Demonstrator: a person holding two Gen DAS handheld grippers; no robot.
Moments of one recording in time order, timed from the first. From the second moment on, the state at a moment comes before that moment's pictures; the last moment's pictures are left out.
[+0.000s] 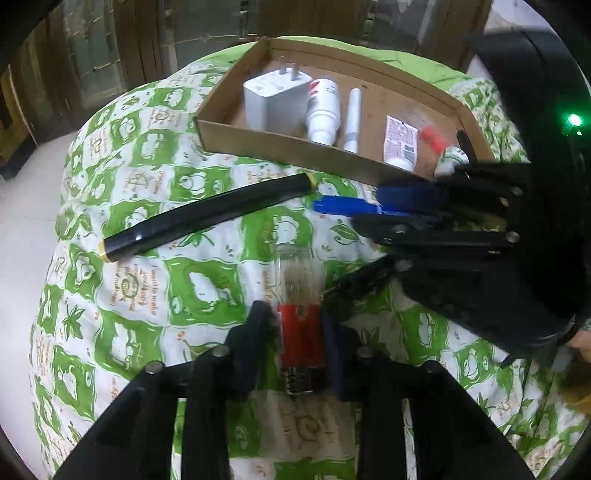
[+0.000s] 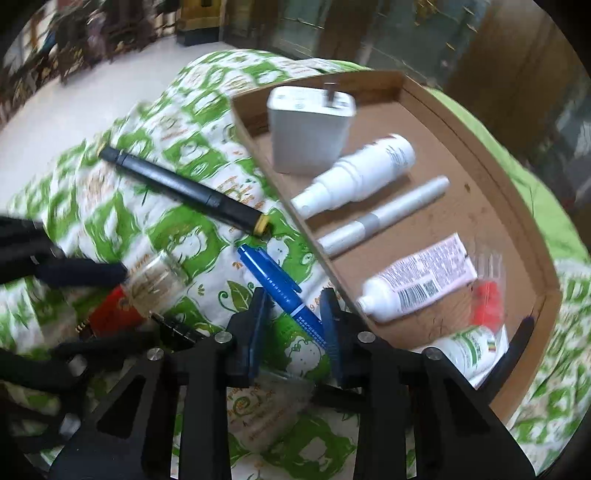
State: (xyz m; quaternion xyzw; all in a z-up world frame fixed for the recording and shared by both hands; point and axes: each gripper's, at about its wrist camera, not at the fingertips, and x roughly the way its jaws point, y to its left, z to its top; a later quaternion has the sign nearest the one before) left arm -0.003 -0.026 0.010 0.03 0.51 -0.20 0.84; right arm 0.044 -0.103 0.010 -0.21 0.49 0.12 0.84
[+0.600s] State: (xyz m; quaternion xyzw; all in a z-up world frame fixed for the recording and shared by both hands) left arm -0.031 -0.008 0.007 -0.01 0.56 -0.17 0.81; right arm -0.041 -0.128 0.006 0.06 0.62 0.18 0.76
